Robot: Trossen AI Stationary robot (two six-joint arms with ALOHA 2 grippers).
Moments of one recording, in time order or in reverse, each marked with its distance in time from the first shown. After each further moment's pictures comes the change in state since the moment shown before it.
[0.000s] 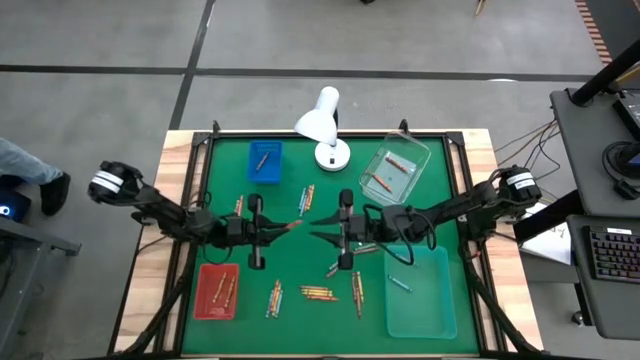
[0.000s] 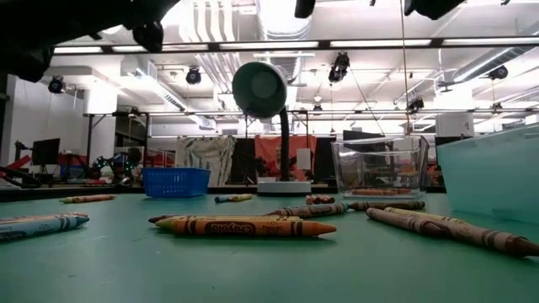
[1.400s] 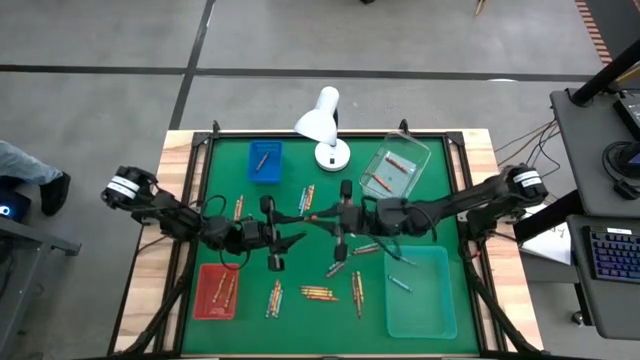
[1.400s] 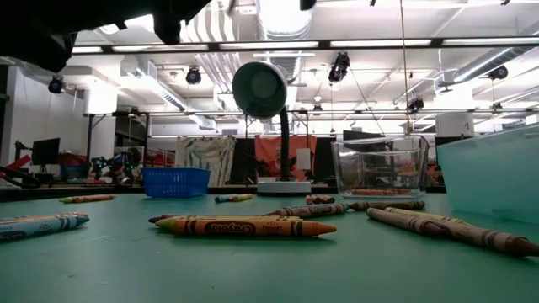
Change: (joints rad) left arm -0.002 0.146 0.163 0.002 -0.116 0.036; right arm -0.025 -0.071 0.169 -0.443 0.129 0.049
